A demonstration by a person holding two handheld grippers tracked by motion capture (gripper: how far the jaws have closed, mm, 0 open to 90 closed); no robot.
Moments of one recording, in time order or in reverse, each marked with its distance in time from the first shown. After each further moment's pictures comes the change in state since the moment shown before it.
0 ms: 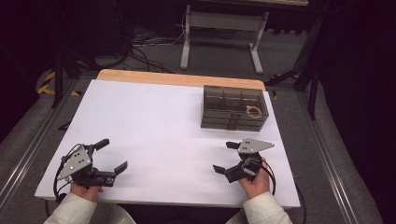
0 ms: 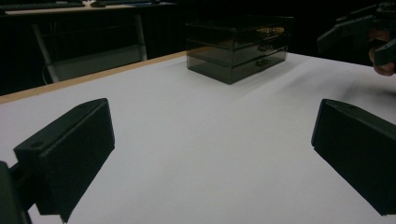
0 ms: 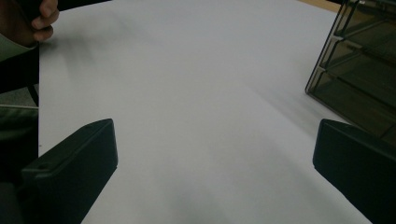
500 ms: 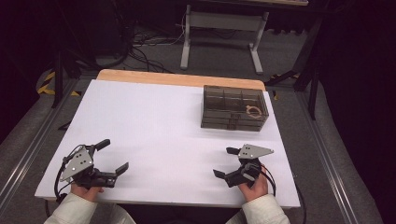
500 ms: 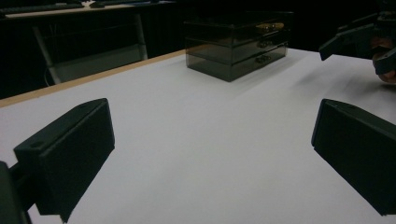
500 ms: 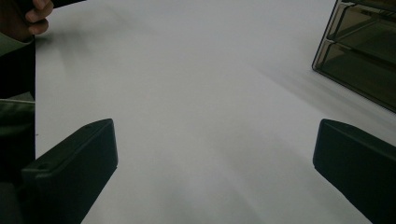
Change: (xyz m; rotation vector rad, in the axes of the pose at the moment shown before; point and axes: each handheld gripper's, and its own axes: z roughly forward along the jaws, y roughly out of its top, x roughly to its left) left arm -0.004 0.000 0.002 0.013 0.002 0.015; right arm 0.003 -0.021 0.003 -0.007 -0.006 0.041
